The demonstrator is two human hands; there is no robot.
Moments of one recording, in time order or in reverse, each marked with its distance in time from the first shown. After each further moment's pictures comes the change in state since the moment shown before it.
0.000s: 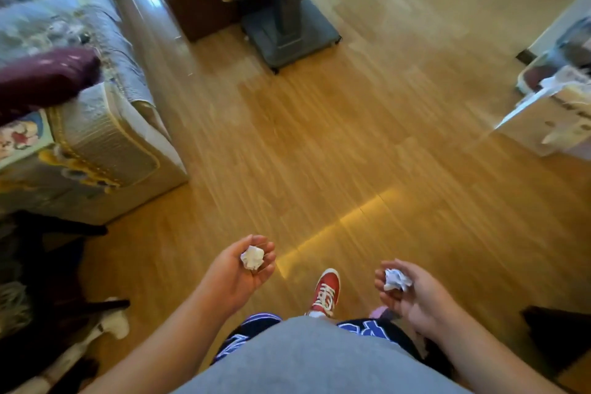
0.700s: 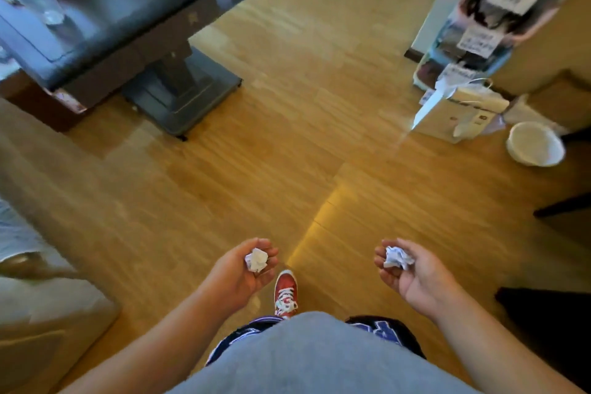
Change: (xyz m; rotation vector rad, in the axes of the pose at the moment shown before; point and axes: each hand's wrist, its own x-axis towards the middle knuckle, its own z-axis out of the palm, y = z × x) left_hand 0.205 0.178 0.262 0.422 -0.201 -0.191; right_hand 0.076 -0.268 0.043 0.388 0.135 -0.195
